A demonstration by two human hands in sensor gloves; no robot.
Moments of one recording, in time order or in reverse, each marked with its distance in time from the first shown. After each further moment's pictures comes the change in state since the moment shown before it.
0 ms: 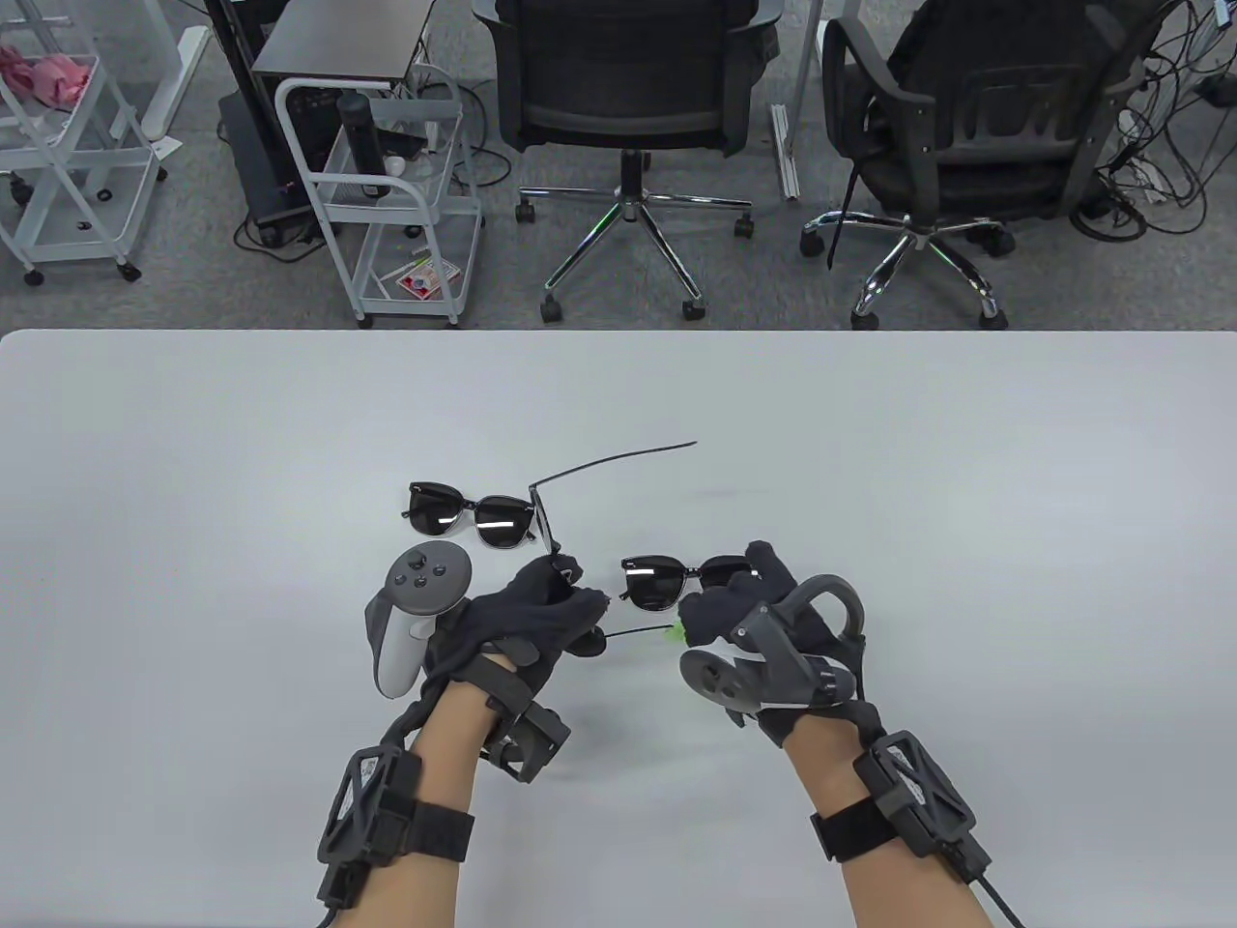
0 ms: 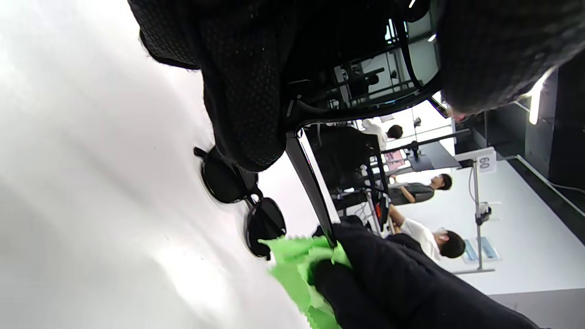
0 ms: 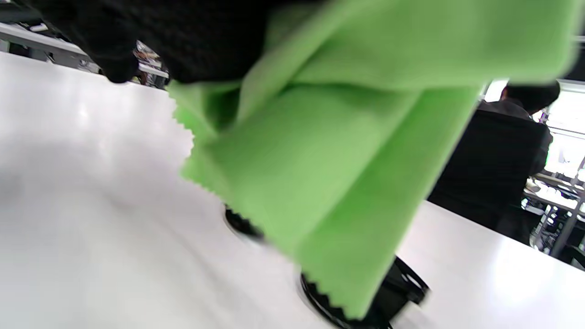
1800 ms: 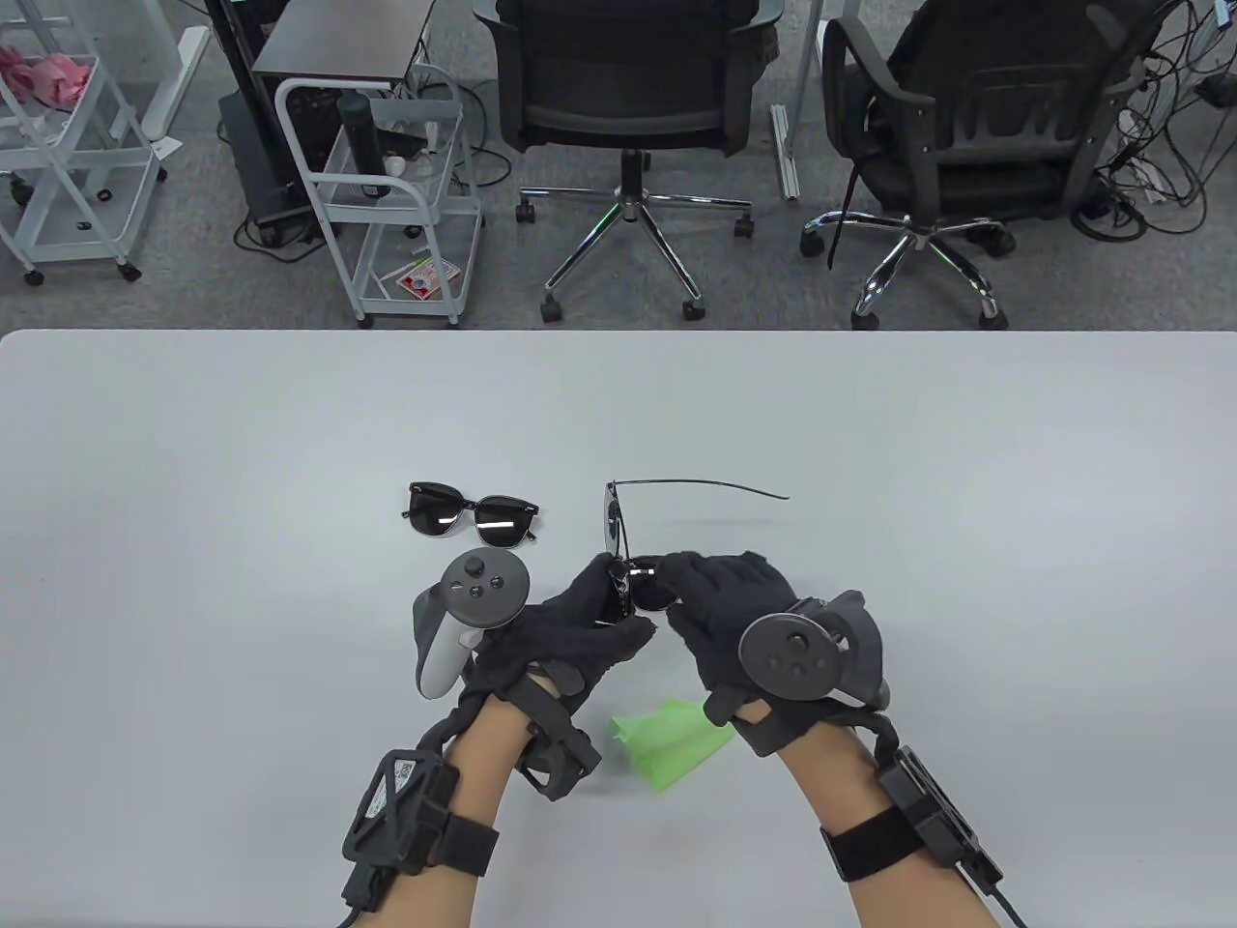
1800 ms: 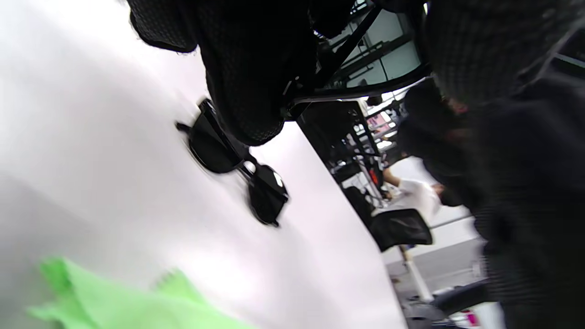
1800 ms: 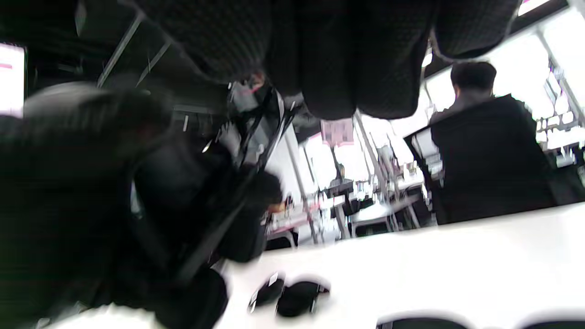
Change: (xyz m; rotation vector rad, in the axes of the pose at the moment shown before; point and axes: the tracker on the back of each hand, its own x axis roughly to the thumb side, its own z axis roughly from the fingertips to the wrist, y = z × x) left_hand 0.017 -0.032 -0.004 -0.006 -0.089 -0.251; right_hand -0.021 -0.032 0.018 -0.392 0.203 -0.563
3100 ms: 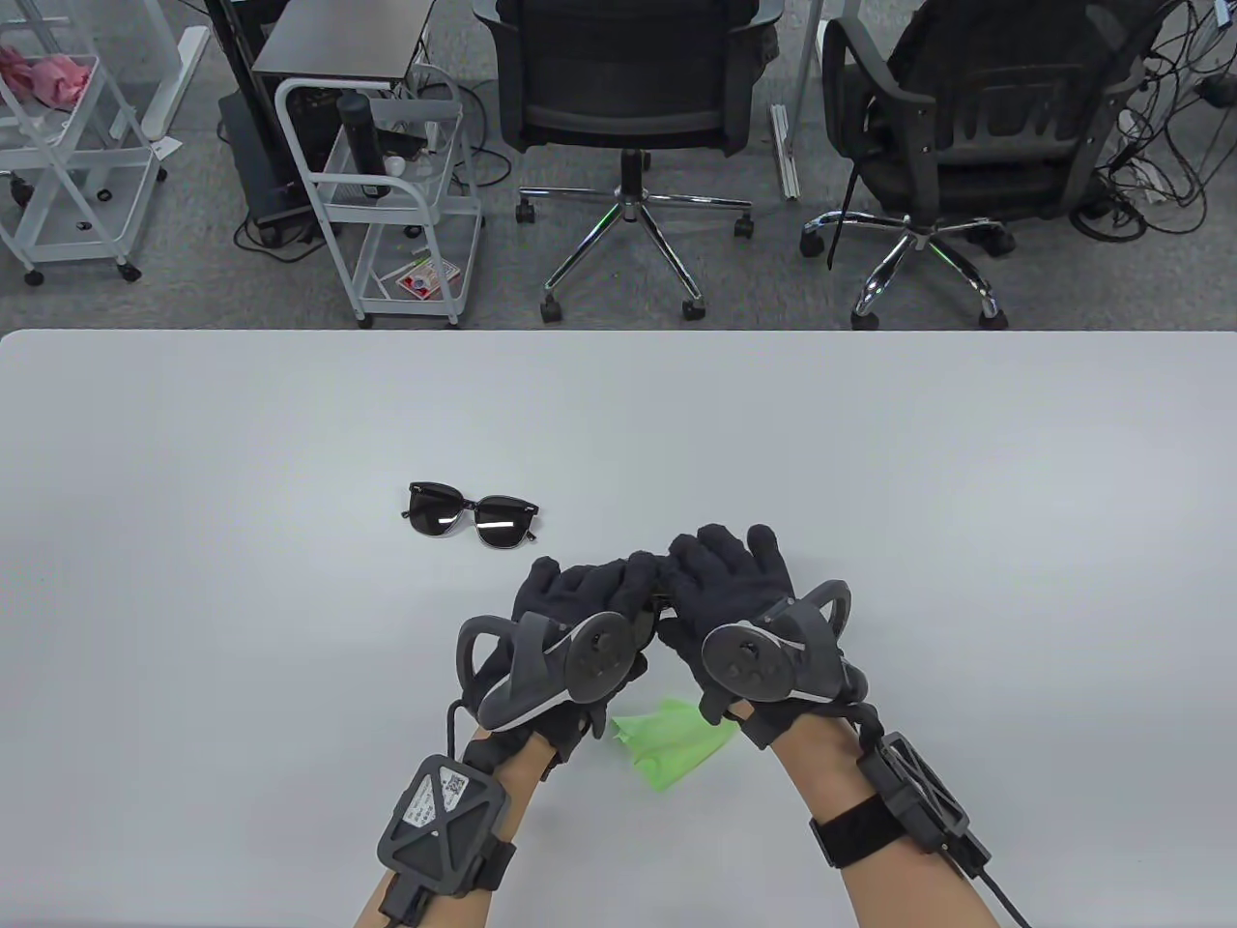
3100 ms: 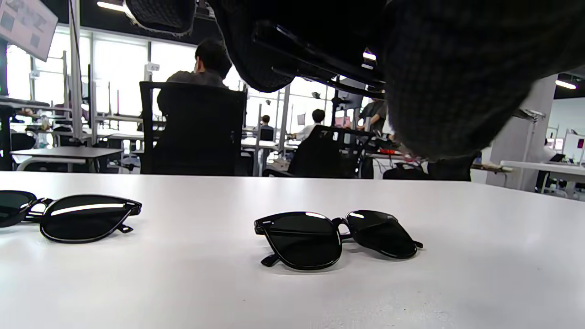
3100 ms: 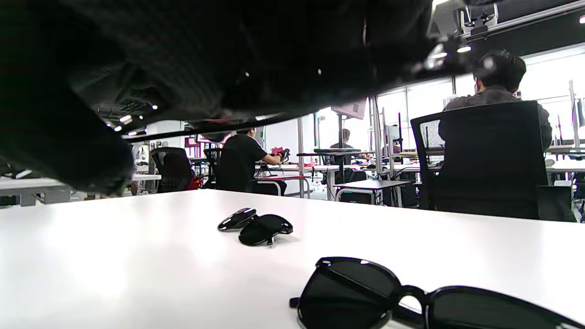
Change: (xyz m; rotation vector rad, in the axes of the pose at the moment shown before) left_hand 0.049 -0.030 0.016 0.304 -0.223 -0.893; right_hand 0.012 0.032 -0.006 0.183 -0.097 0.243
